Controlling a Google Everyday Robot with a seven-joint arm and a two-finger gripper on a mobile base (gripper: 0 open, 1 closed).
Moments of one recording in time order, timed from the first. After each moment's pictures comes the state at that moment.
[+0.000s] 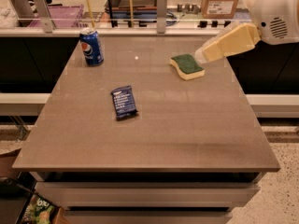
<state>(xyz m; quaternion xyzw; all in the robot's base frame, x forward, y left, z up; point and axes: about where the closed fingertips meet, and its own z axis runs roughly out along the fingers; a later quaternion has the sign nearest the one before) 0.536 -0.150 1.044 -0.42 0.75 0.07 0.50</state>
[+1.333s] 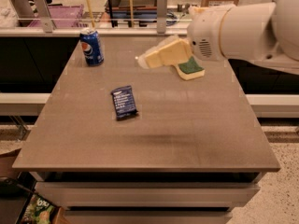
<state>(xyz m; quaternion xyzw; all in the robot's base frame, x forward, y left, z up) 0.554 -0.042 1.018 -0.40 0.71 0.14 0.56</state>
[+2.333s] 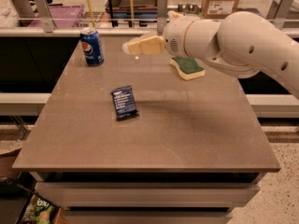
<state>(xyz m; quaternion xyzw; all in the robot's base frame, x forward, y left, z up) 0.660 -0.003 0.983 -0.35 0.68 0.20 0.61</state>
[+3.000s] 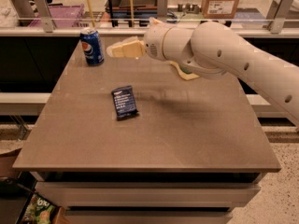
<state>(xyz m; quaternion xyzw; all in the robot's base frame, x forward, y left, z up) 0.690 0.046 0.958 -0.35 0.67 0.23 0.62</state>
